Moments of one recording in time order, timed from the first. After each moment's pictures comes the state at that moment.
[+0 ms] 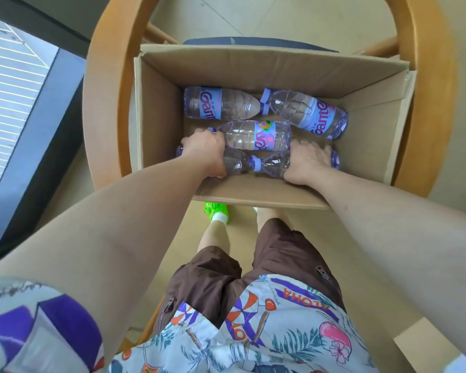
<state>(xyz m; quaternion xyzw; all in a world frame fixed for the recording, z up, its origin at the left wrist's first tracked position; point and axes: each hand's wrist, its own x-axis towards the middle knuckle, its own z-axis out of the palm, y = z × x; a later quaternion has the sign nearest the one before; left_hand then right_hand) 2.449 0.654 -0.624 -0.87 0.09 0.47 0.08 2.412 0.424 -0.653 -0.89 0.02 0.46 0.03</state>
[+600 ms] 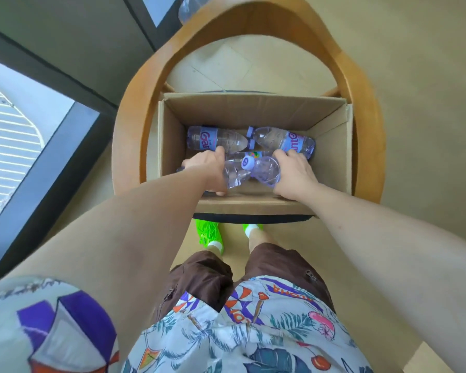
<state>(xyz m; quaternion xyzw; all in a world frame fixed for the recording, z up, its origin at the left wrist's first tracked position) 2.449 0.656 -0.550 -0.89 0.07 0.45 -0.01 2.400 0.439 -0.559 -0.93 0.05 0.34 0.15</state>
